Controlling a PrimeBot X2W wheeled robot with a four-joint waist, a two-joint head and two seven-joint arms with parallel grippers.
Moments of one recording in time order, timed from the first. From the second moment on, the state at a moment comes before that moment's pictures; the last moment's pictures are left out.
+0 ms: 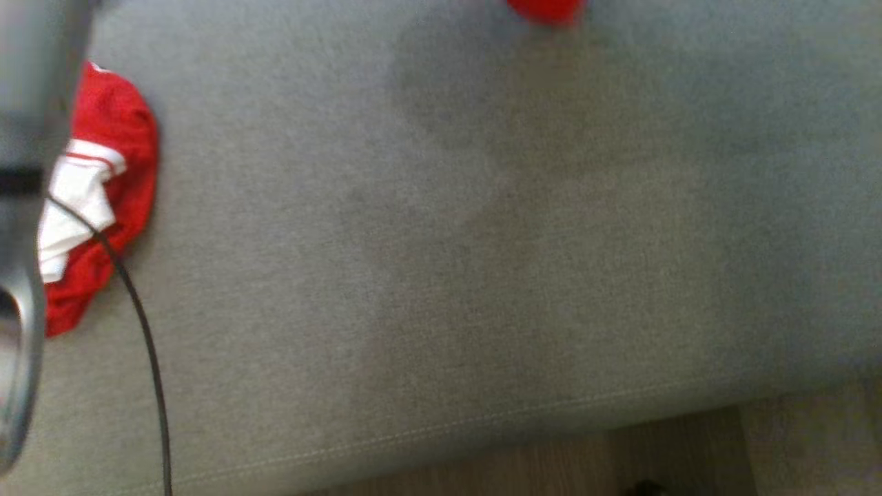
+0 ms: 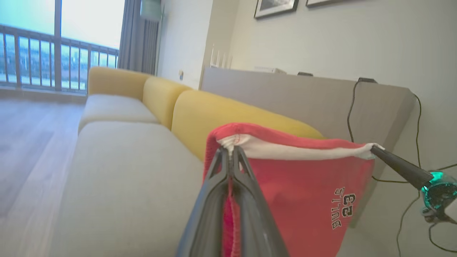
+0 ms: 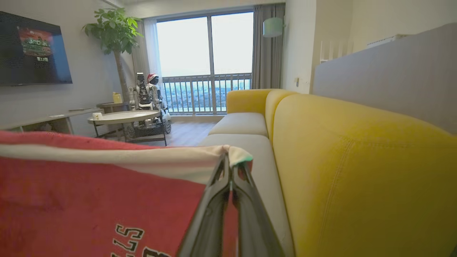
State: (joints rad) left arm -1.37 0.29 -0.57 0.55 -0.85 -0.09 -0.03; right arm -1.56 -0.29 0.35 1.06 0.56 0.13 -0.22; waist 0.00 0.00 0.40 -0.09
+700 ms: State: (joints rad) left arm -0.99 0.41 -0.76 0.23 -0.70 -0.12 -0.26; right arm -1.16 -0.21 0.06 0.73 0.23 0.13 -0.19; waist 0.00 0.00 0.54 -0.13
